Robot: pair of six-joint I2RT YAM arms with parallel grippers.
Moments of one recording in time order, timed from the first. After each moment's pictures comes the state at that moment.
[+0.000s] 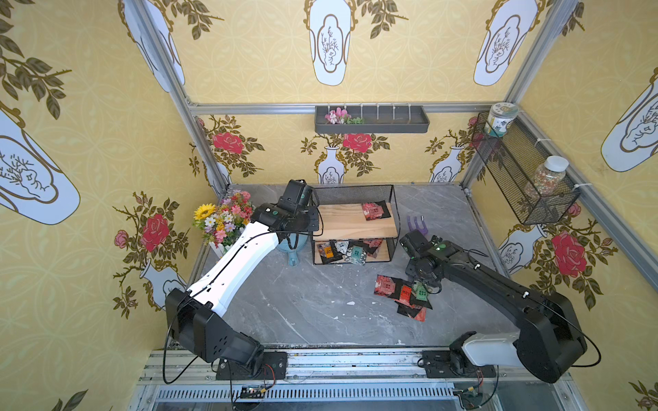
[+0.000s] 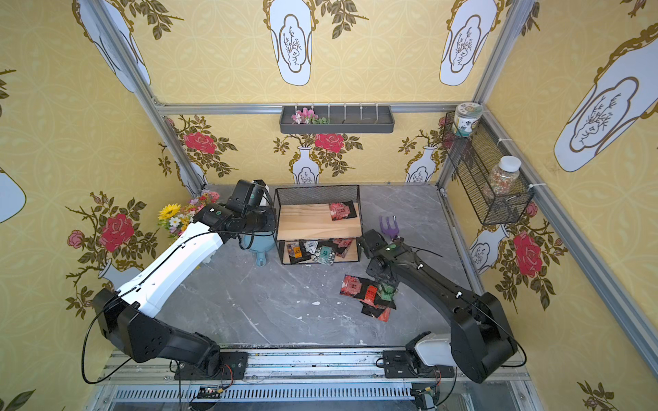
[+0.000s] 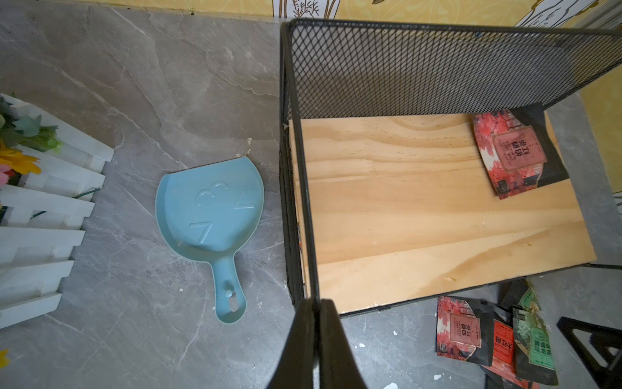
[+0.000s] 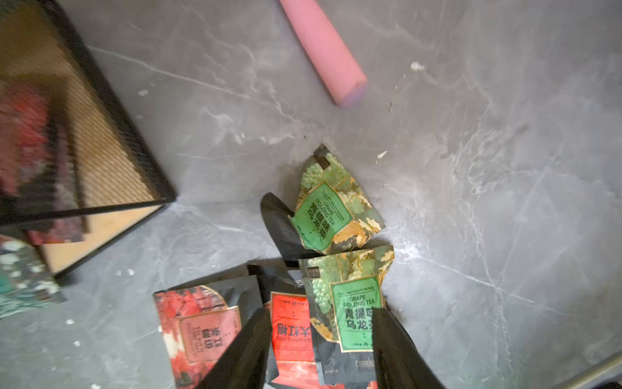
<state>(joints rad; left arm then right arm) -0.50 1.49 1.48 -0.88 -0.11 -0.41 0.52 1.32 0.97 -0.98 0.35 0.97</state>
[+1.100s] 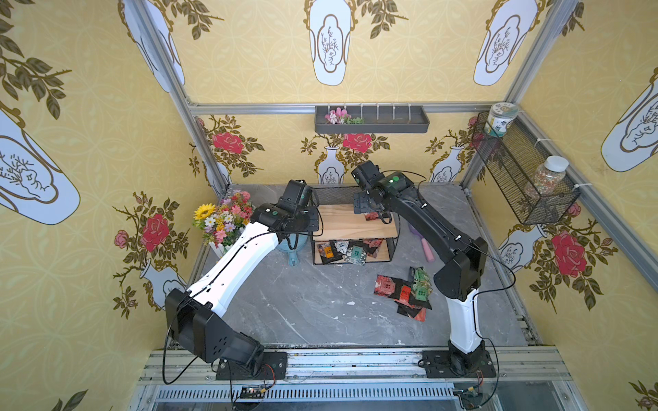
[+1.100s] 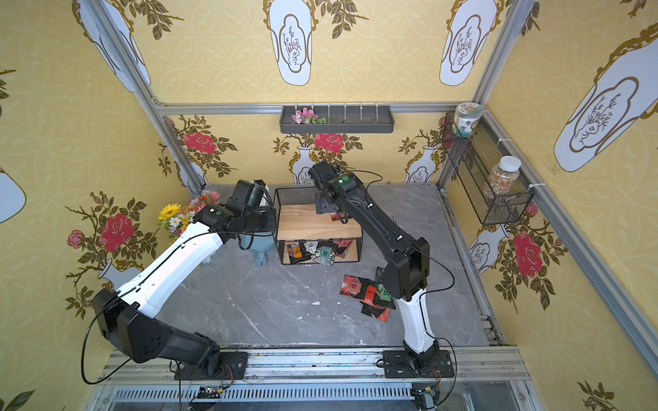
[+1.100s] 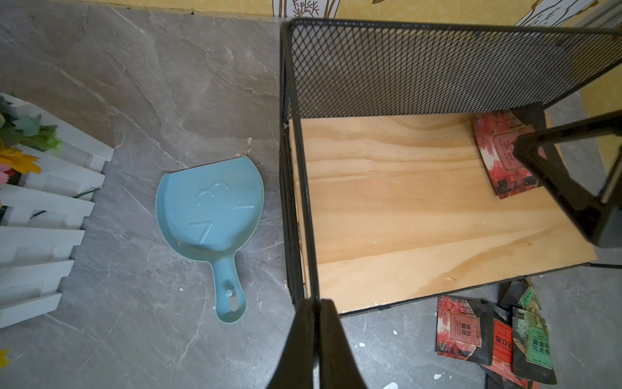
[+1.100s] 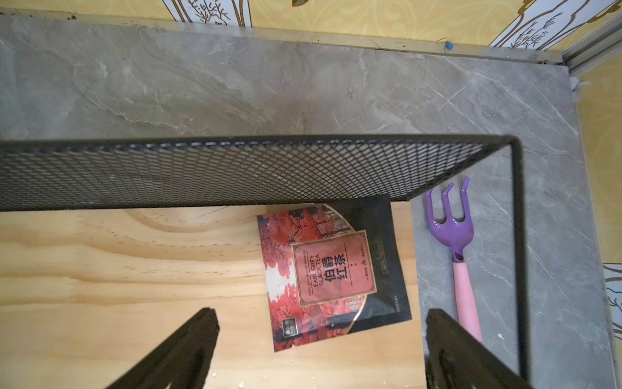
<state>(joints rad) -0.50 1.48 1.48 -0.88 -0.11 -0.41 0.59 2.08 2.20 -1.21 0.39 0.47</state>
